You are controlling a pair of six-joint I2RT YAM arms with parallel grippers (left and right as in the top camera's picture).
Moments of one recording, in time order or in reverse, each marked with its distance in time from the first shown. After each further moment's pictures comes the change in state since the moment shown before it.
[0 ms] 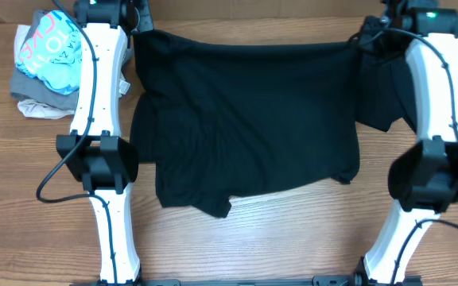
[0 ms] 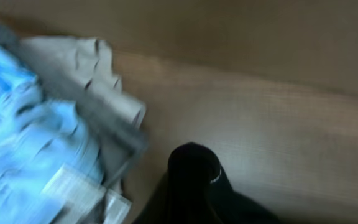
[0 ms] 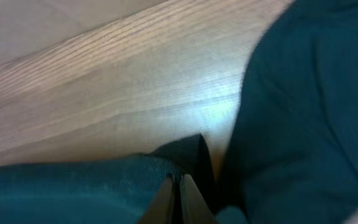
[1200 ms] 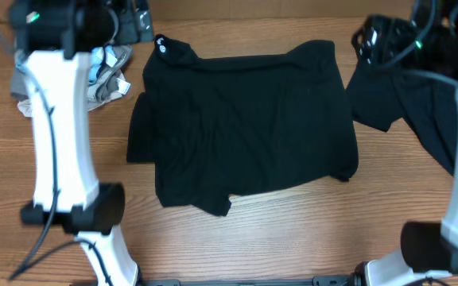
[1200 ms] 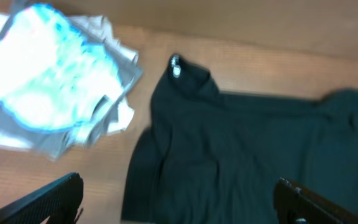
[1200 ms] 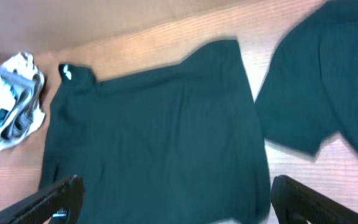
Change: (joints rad) left arm -0.020 -0.411 0.068 -0.491 0.138 0.006; right arm 0.046 -0.439 0.129 -0.496 -0.106 -0.047
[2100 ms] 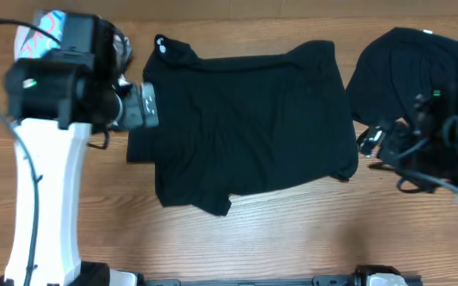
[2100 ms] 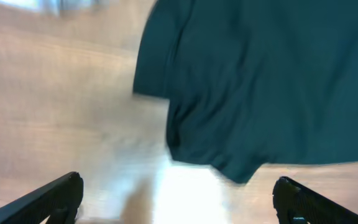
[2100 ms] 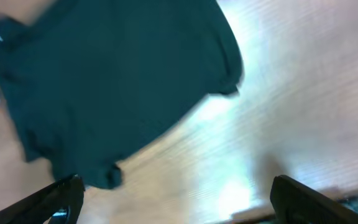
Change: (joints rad) left arm -0.072 -0.415 -0.711 -0.086 -0.032 -0.117; right arm 0.000 -0.483 -0.727 -0.023 0.095 0.300
